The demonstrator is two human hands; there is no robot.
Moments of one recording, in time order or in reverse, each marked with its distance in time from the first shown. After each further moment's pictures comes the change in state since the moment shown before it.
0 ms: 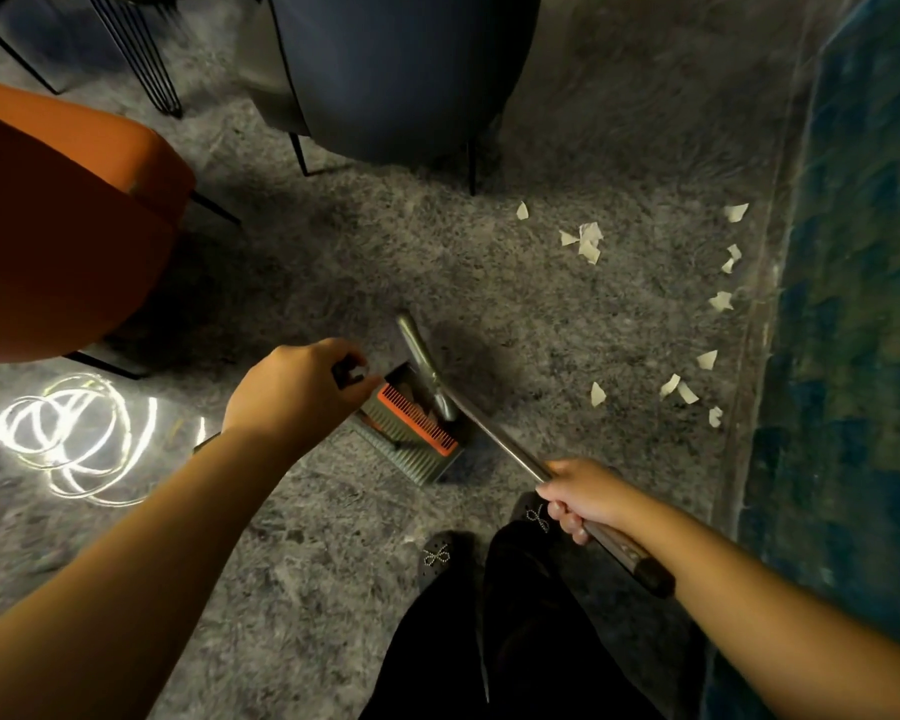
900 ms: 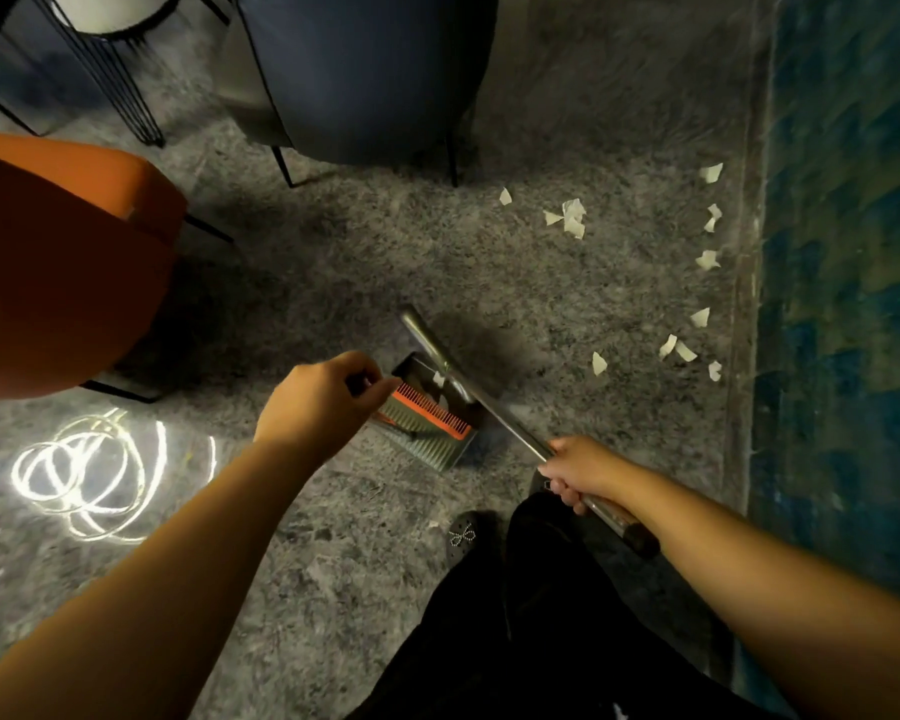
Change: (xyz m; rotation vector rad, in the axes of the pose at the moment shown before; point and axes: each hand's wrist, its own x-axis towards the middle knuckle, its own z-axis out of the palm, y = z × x) left_hand -0.037 -0.010 0.003 -0.036 -0.135 0.028; right_hand -0.013 0.022 0.038 -0.095 0.130 -0.053
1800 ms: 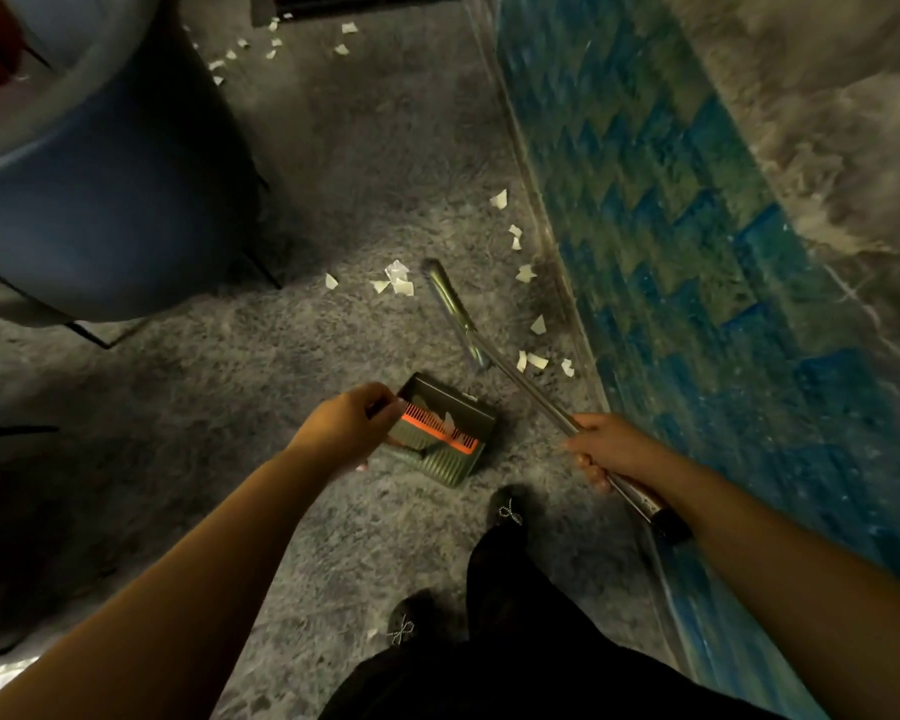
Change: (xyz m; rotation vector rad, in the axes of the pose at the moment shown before) left_hand 0.108 0.263 0.088 -0.076 -0.432 0.217; right_hand -0.073 0.102 -0.239 0.495 0.341 -0.072
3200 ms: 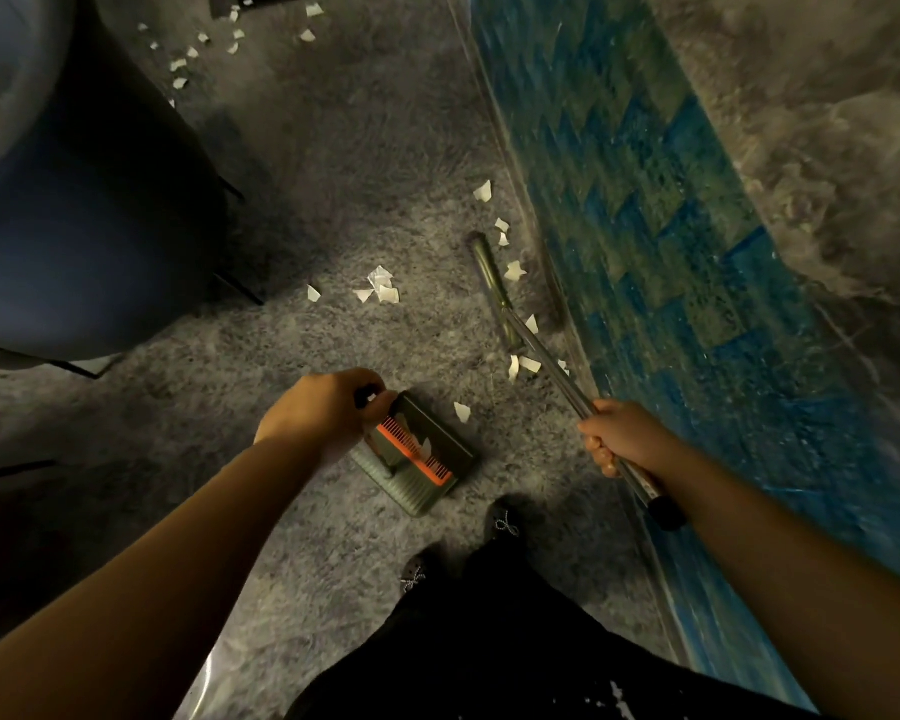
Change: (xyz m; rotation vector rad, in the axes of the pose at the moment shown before) left_hand 0.077 0.077 -0.027 0.335 0.084 0.102; right_hand 0.061 -0.030 -0.085 0.190 0.040 0.047
